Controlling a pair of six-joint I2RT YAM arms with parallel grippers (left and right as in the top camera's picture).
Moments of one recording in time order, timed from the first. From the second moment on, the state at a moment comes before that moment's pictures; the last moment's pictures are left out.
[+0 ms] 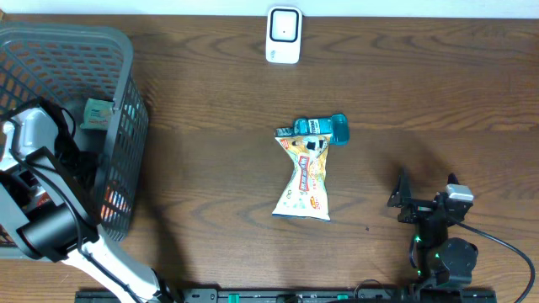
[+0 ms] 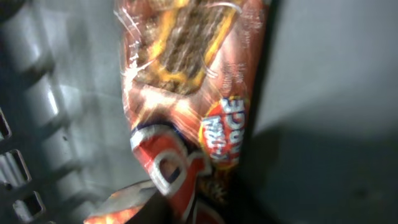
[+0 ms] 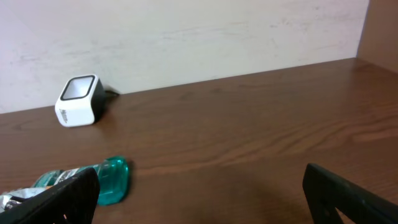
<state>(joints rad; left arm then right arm) 0.56 2.04 1.43 -1.24 -0.19 -1.01 -0.06 0.01 0.01 -0.07 0.01 0.15</state>
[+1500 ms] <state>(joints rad) 0.06 1.09 1.53 -1.06 0.27 -0.92 -0.06 0.01 0.01 -0.07 0.01 0.15</state>
